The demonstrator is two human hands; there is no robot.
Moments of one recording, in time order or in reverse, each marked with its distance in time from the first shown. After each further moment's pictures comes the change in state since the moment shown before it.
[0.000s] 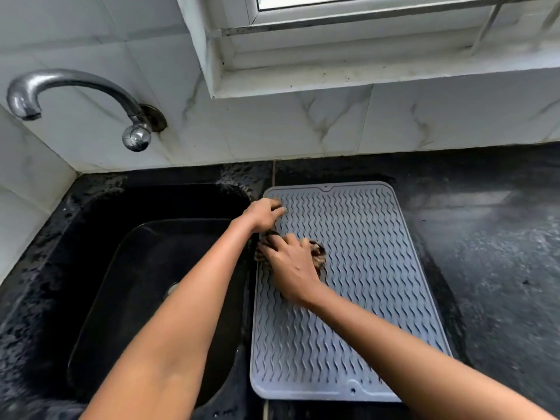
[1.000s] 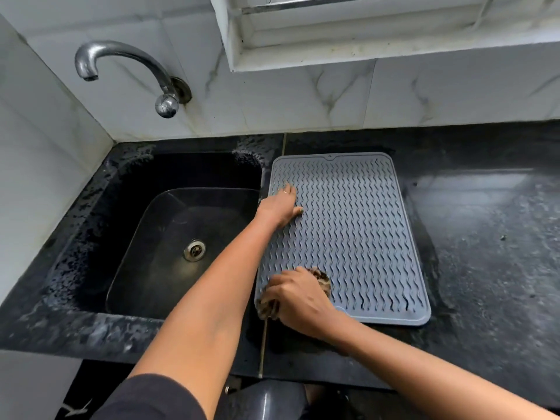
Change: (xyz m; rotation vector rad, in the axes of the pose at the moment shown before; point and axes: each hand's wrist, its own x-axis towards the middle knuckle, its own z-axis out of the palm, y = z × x) left_hand -0.084 0.027 0.046 0.387 -0.046 0.046; right_hand -0.139 -0.037 -0.015 0.190 -0.169 -0.328
